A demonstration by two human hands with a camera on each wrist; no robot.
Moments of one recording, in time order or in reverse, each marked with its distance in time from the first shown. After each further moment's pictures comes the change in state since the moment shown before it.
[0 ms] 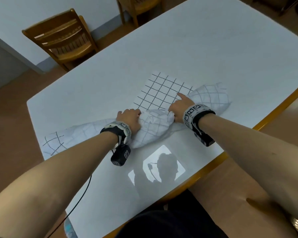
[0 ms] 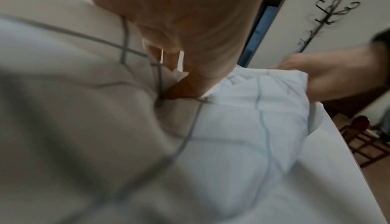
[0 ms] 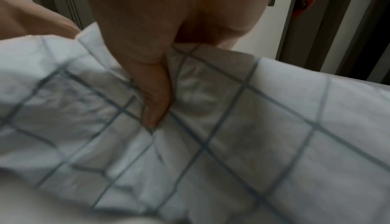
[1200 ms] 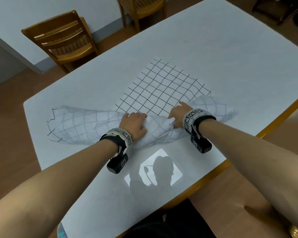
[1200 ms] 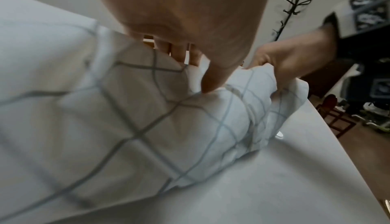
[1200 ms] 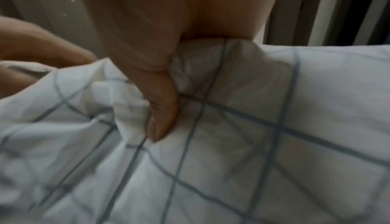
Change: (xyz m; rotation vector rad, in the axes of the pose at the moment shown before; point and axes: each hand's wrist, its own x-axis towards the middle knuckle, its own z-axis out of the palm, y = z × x) left_hand 0.006 -0.002 0.005 0.008 0.094 0.197; right_hand 0.015 0.001 -0.006 0.174 -0.086 0.004
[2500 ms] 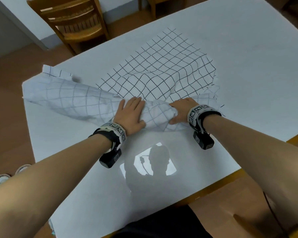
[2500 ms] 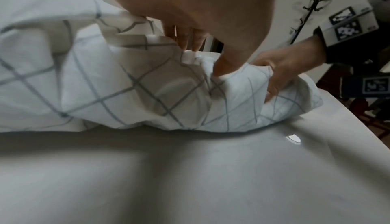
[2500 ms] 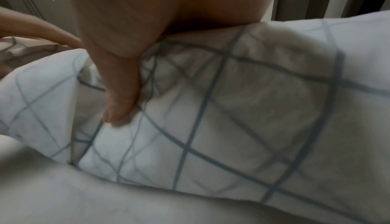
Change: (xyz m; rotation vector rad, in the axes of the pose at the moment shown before) left_hand 0.025 -0.035 0.005 0.002 0.164 -0.042; right_hand 0.054 0.027 -0.019 0.047 0.032 -0.057
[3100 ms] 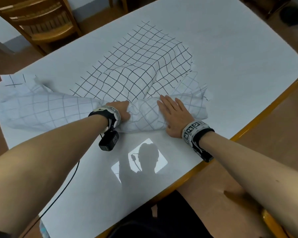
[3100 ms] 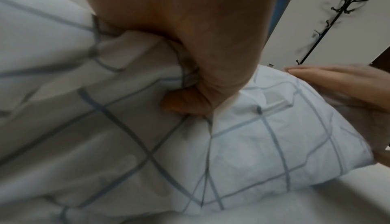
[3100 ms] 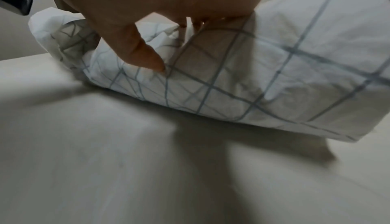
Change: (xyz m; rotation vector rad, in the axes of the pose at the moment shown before) left_hand 0.032 0.008 -0.002 0.060 -0.509 -0.130; right_hand -0.085 -0.031 0.083 -0.136 0.371 0.052
